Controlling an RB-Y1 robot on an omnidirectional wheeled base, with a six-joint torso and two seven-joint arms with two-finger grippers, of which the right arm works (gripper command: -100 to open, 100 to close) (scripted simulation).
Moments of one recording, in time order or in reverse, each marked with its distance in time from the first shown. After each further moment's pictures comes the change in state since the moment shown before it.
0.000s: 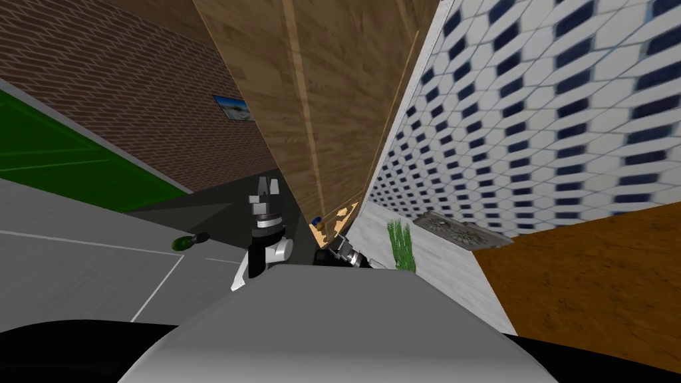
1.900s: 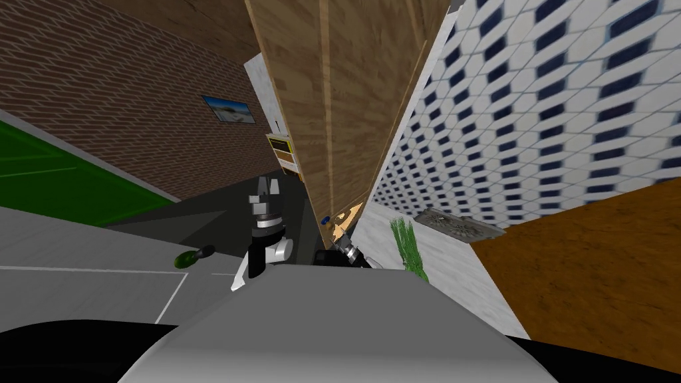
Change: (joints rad) arm 0.022 0.114 -0.123 0.052 -0.062 0.055 0.090
